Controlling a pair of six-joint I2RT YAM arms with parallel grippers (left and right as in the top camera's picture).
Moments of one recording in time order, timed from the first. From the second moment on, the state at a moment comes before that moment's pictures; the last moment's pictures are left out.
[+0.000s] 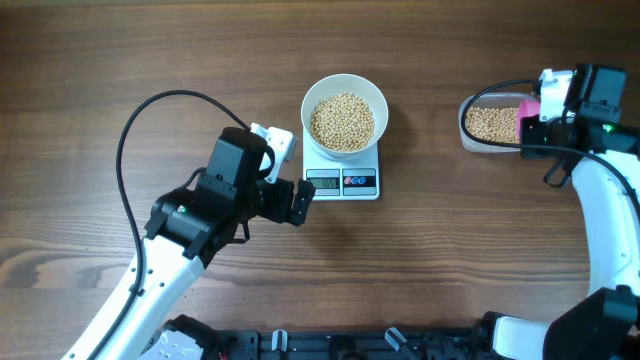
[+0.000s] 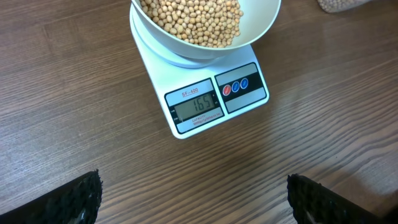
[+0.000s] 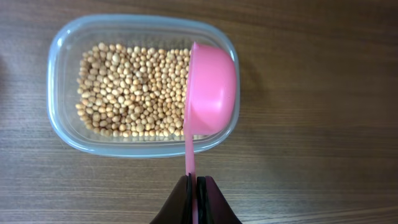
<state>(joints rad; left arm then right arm) -0.47 1.15 0.95 -0.74 0.15 -0.16 -0.23 1.48 1.17 -0.74 0.07 -0.30</state>
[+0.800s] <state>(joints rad) -0.47 1.15 0.95 -0.74 0.15 -0.16 -0.20 1.60 1.17 -0.79 -0.03 -0.30</state>
